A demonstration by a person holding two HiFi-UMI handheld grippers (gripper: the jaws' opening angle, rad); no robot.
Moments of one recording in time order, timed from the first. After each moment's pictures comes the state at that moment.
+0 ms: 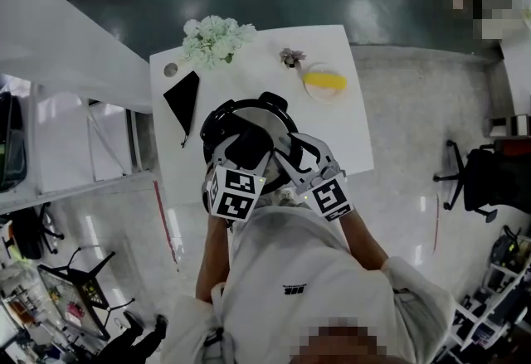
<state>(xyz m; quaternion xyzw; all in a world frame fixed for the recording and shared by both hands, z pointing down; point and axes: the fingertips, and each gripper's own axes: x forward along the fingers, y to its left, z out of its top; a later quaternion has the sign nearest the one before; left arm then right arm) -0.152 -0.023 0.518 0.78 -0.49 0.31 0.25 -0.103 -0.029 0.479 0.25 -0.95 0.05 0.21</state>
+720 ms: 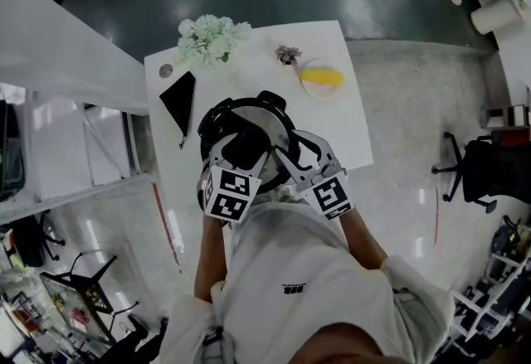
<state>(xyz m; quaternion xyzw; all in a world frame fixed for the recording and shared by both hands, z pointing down) -0.154 -0.020 0.514 0.80 -0.46 0.31 0.23 -0.101 -0.031 0.475 0.27 -0.94 0.05 0.21</state>
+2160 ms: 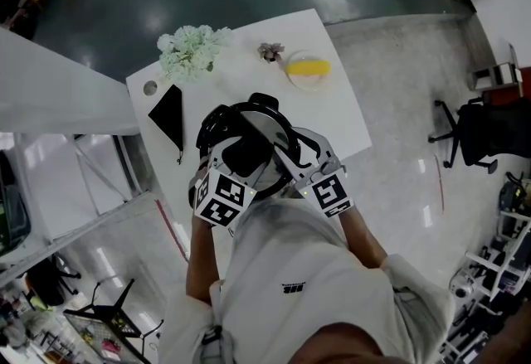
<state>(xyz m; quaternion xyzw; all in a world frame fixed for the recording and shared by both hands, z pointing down) -0.149 -0.016 0.515 0.87 -0.30 0.35 0.17 -0.103 -0.042 0.479 0.35 -0.91 0.06 0.22</state>
